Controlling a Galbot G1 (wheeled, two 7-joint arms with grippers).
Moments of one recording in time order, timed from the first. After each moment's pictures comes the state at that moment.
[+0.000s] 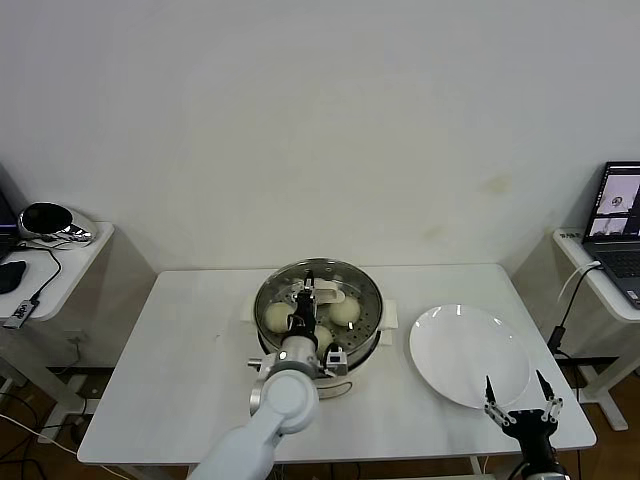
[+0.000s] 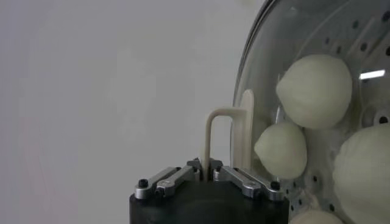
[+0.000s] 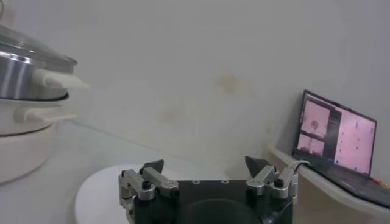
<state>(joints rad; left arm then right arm) 0.88 -1.36 0.12 -1.75 1.37 0.59 0.25 -1.67 1.49 0.88 1.92 -0.10 0.25 -0.11</state>
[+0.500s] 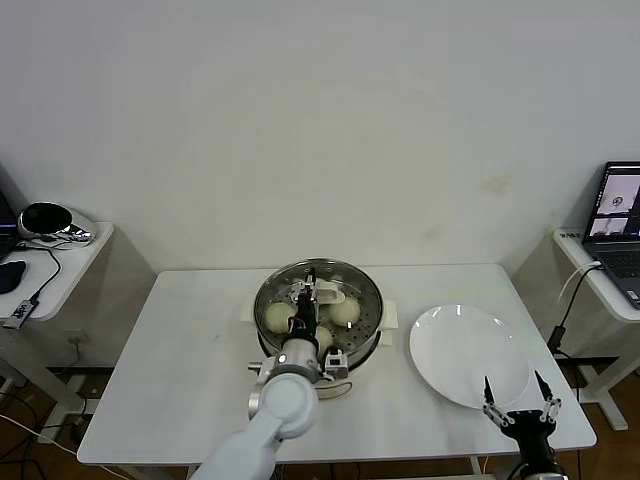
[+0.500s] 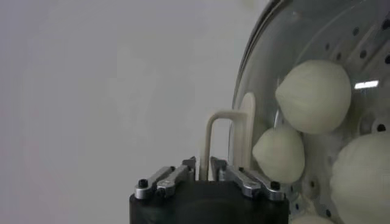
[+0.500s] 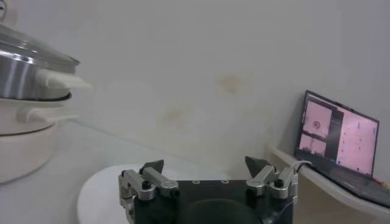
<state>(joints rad) 0.91 -1.35 0.11 -1.79 1.33 0.58 0.23 -1.67 1.49 0.88 1.92 -0.11 0.25 -0.11</state>
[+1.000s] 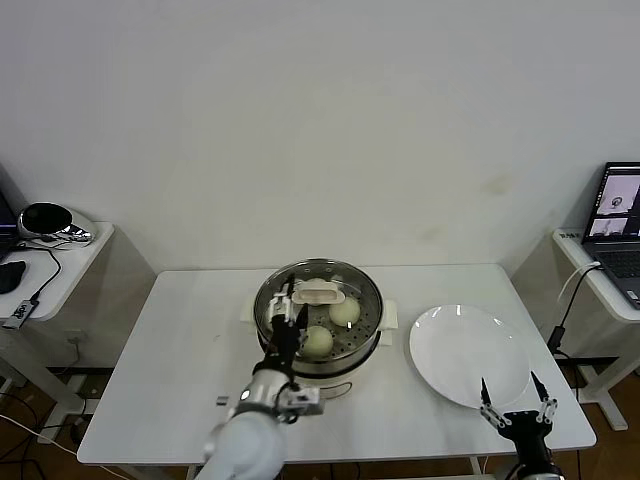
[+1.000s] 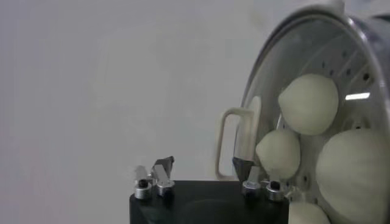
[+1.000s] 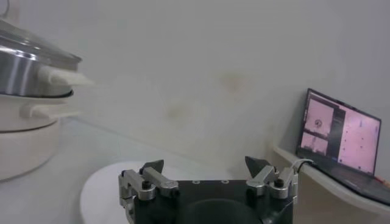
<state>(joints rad) 1.17 -1.25 -0.01 -2.07 1.09 0.47 0.10 -1.67 1.49 0.87 1.91 -0.11 0.25 -0.12</state>
